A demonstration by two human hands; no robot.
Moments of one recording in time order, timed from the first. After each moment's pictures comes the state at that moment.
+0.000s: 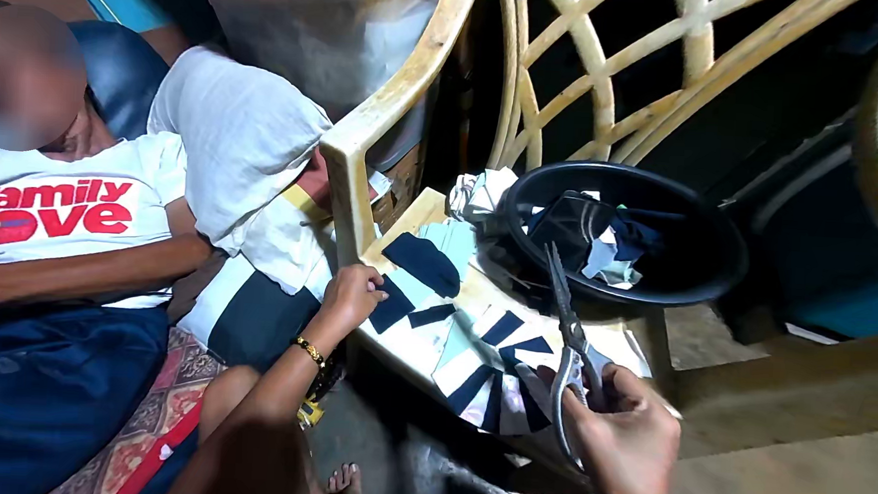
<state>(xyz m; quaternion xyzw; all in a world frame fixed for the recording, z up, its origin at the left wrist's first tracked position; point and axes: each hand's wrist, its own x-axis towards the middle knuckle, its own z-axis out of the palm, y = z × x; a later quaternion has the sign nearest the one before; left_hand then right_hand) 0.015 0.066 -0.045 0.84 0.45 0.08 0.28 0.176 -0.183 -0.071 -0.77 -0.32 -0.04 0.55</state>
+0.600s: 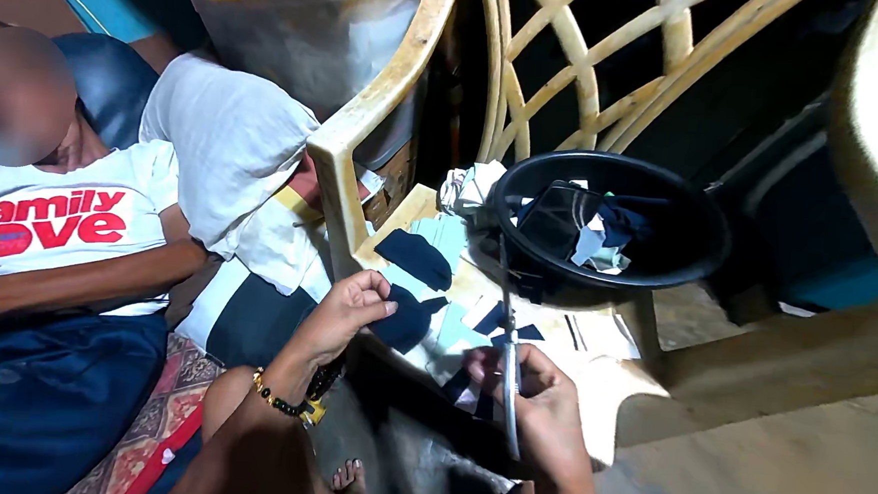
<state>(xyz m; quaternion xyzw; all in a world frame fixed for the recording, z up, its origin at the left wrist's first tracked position) -0.013 0.014 -0.020 0.64 0.26 0.23 0.69 0.143 -0.165 -0.080 -0.54 -0.34 0.25 0.73</state>
